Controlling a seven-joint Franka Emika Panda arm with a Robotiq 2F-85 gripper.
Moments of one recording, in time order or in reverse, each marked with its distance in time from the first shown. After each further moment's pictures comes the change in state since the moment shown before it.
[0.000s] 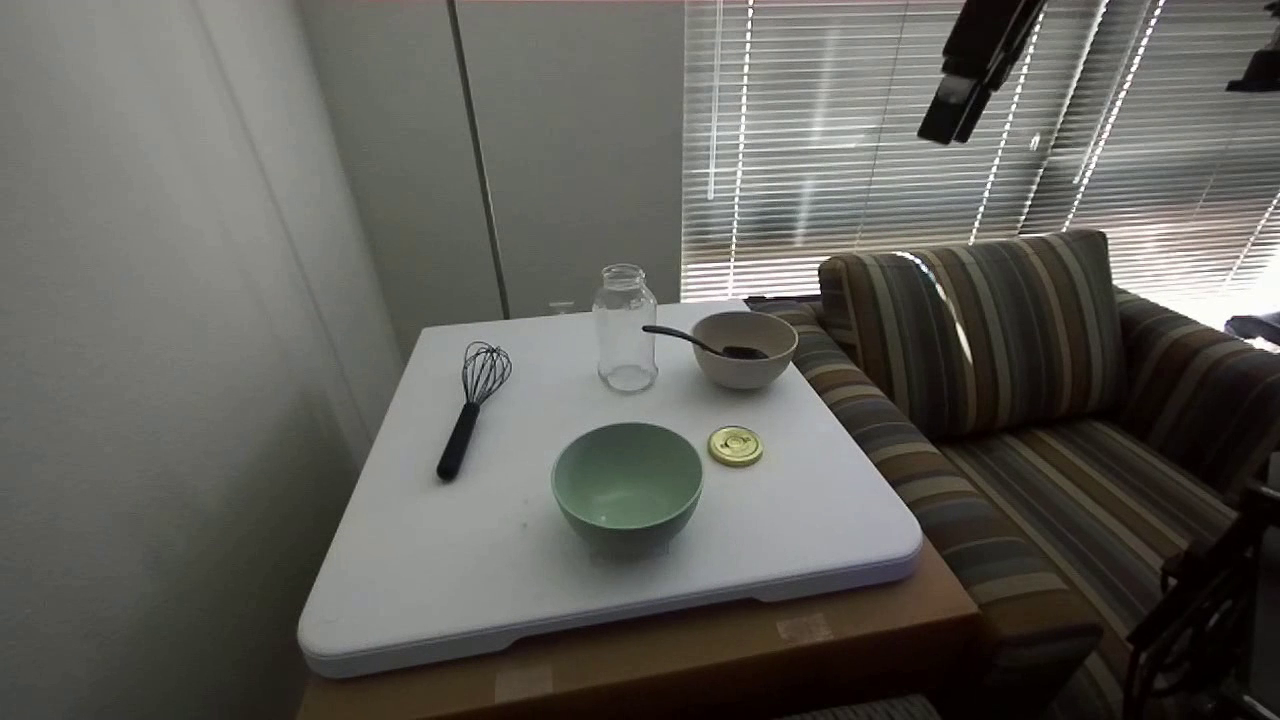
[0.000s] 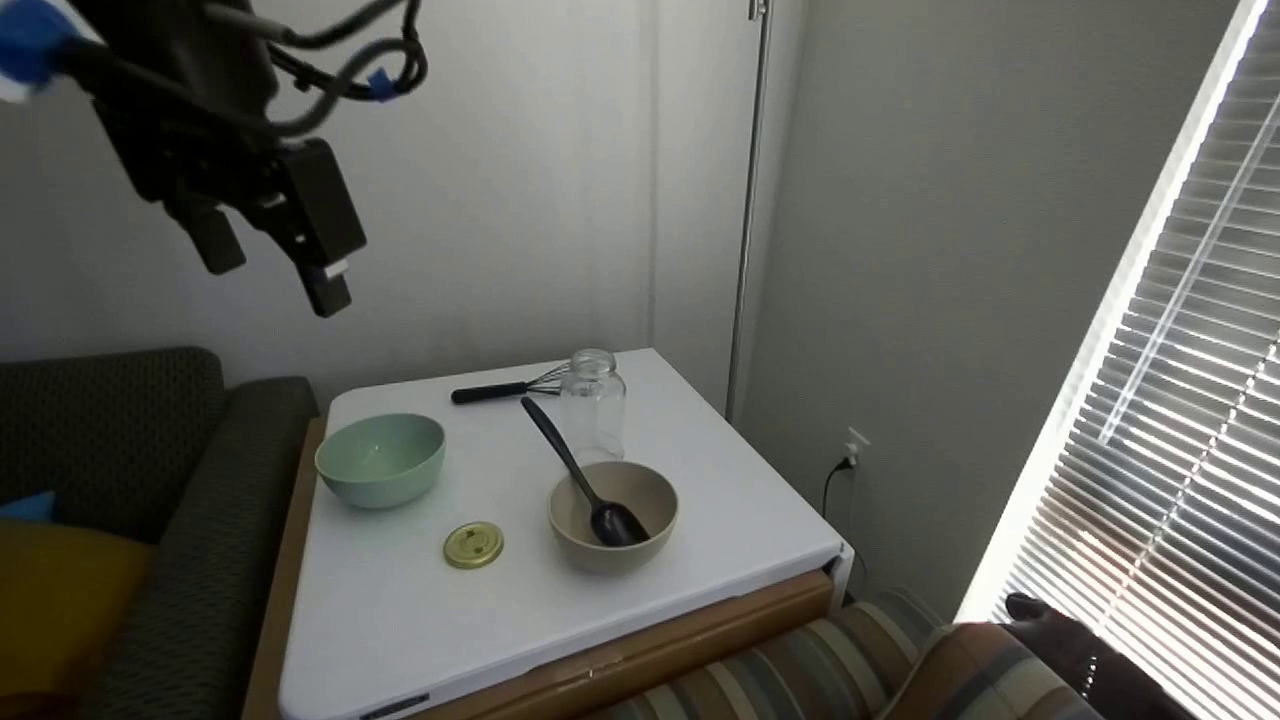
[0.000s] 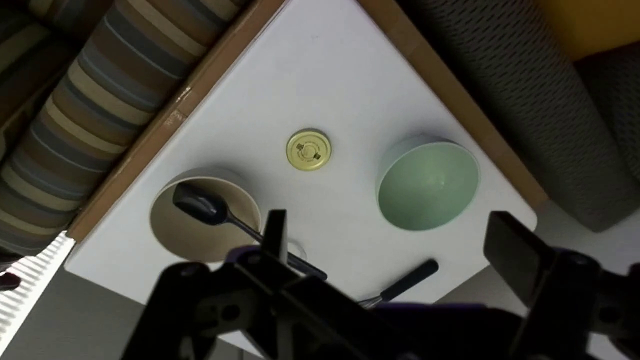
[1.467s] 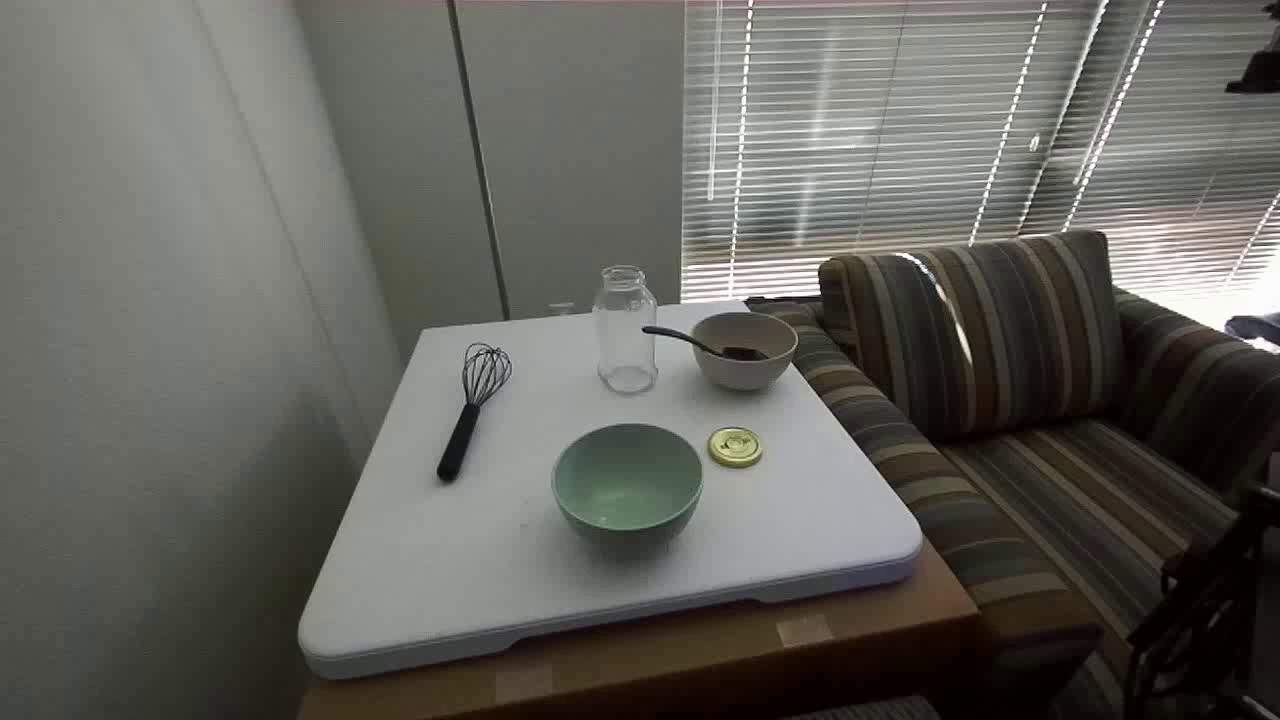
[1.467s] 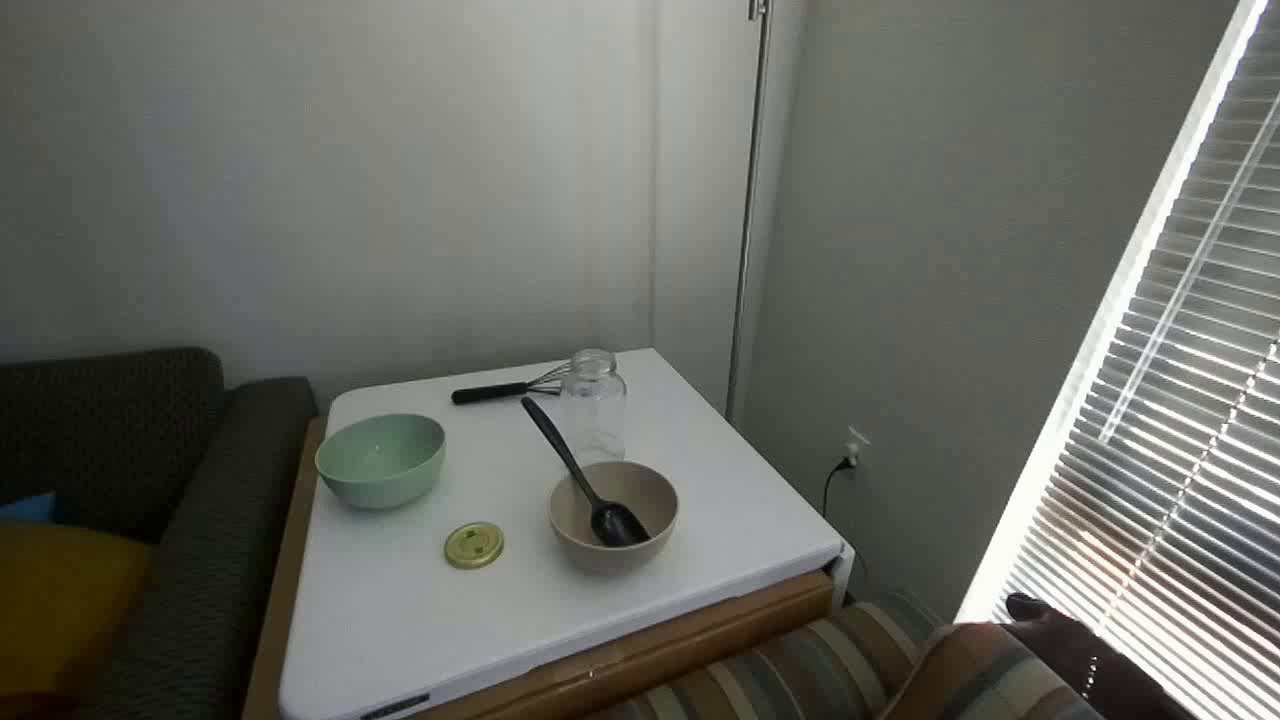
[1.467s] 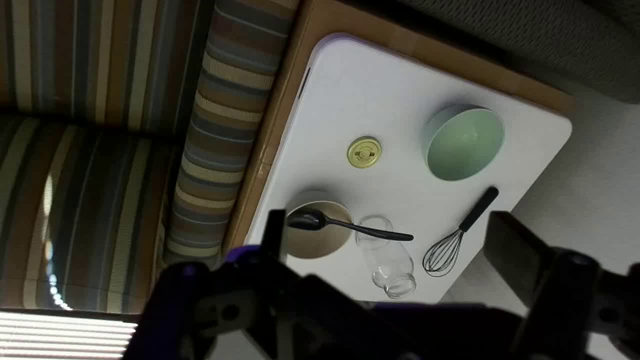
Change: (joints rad) arm -0.365 -0.648 0.115 -0.216 -0.036 -0.338 0.281
